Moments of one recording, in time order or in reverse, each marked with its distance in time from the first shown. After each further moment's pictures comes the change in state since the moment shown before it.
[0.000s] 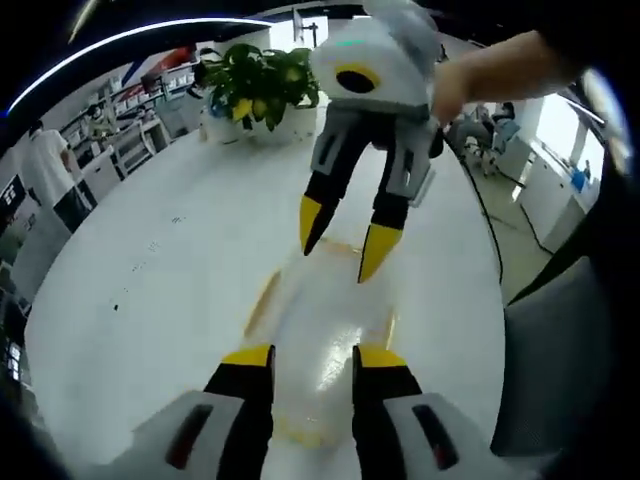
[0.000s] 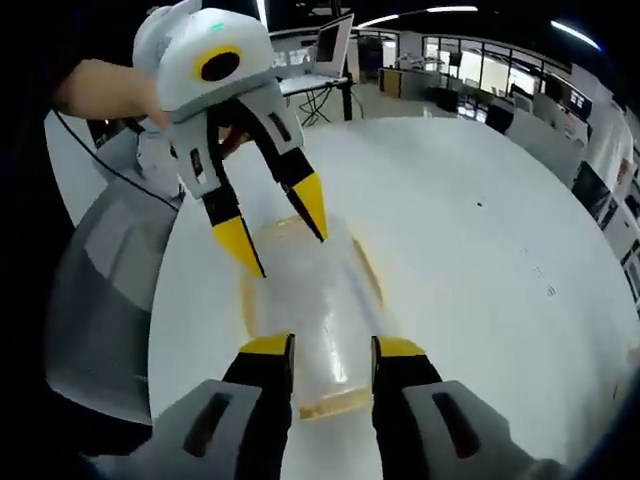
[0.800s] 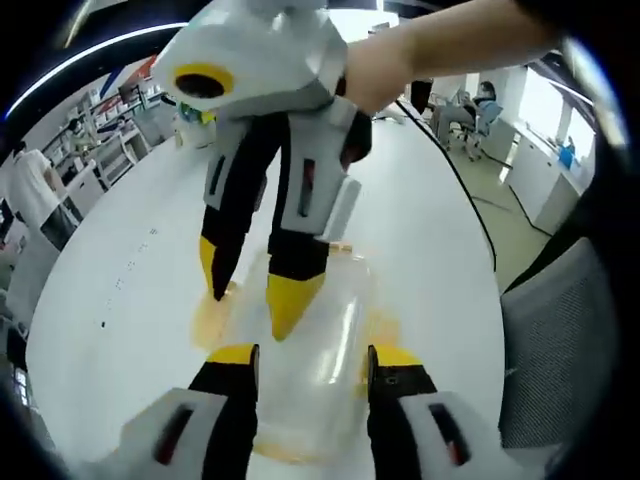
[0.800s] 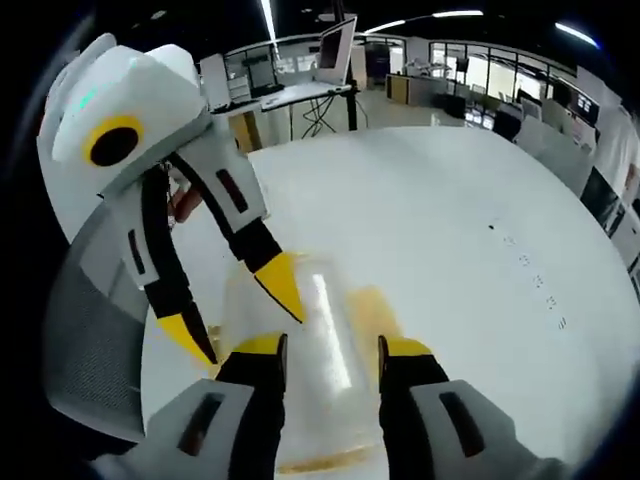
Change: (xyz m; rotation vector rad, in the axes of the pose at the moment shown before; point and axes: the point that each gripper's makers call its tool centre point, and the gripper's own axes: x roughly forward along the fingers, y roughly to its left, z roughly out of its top) left arm 0.012 -0.019 -0.001 0.059 0.034 0.002; right arm 0.027 -0.019 0.033 0.011 -0.023 0.028
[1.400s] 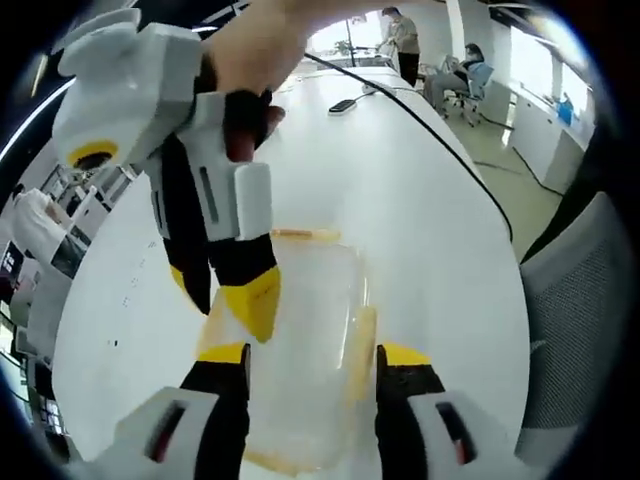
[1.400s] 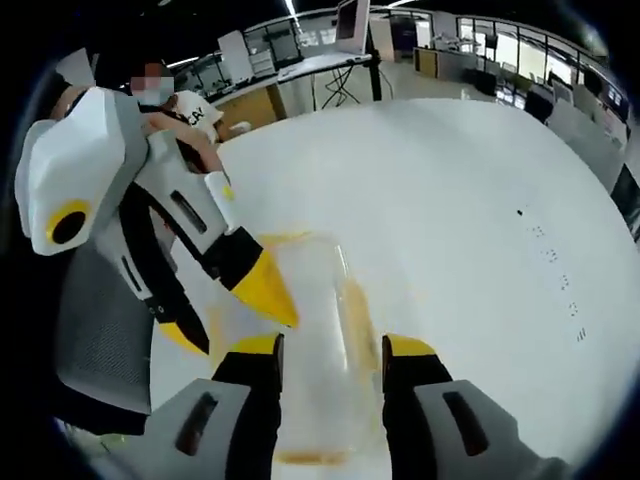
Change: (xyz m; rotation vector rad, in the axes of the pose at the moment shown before) left arm 0.014 -0.009 -0.007 0.119 0.046 0.060; right arm 0.013 -0.001 -0.009 -0.047 0.156 0.145
